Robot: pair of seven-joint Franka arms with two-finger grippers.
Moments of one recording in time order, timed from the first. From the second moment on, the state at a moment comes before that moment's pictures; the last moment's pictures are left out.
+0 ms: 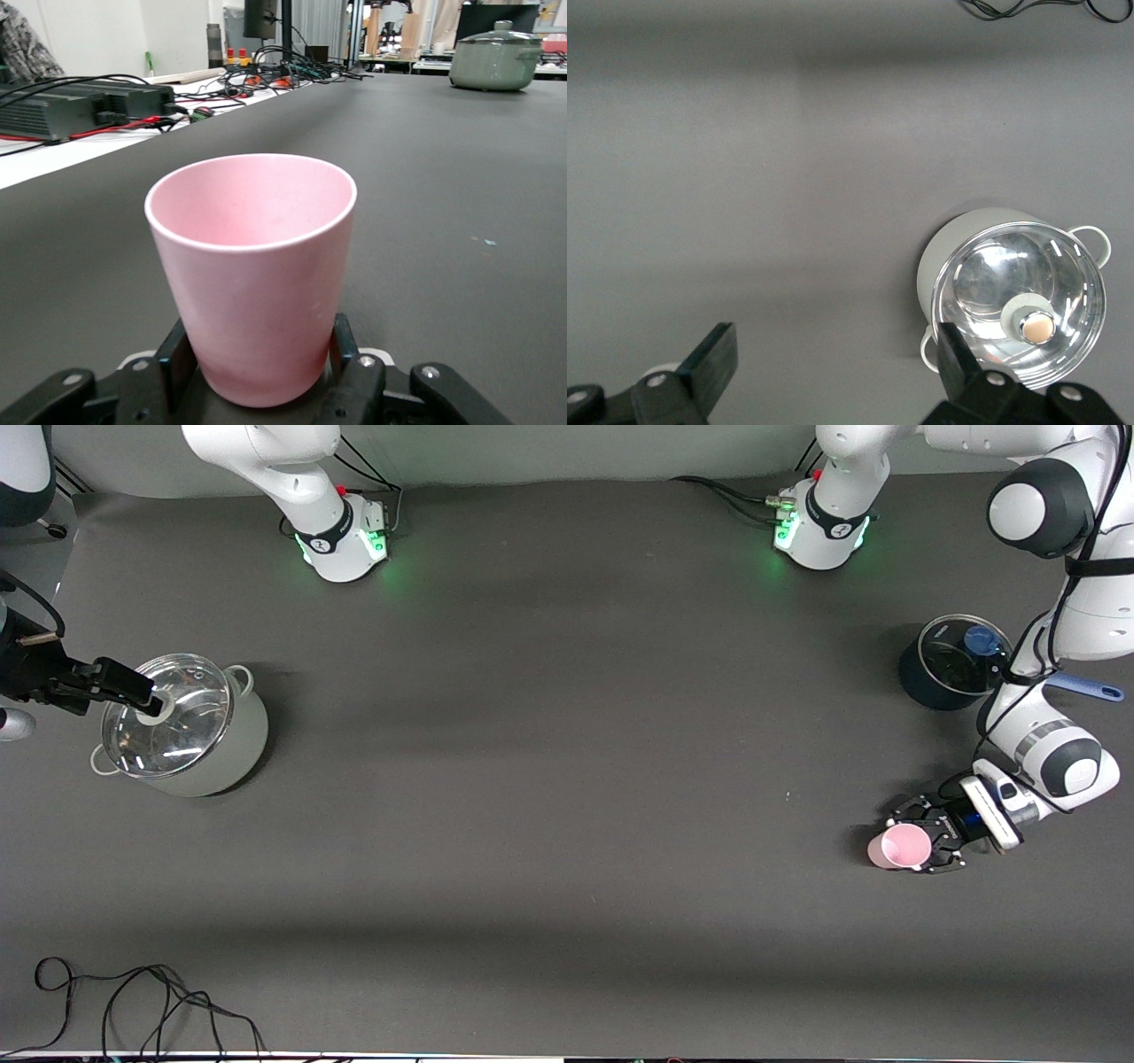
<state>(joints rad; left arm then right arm) 0.46 0.96 -0.07 -1.57 -1.31 1.86 2.49 0.01 0.04 -0.03 -1.56 0.01 1.60 0.05</state>
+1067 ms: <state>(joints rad) 0.25 0.49 -0.08 -1.75 -1.28 1.89 1.87 0.01 0.04 -0.03 -1.56 0.01 1.60 0.05</state>
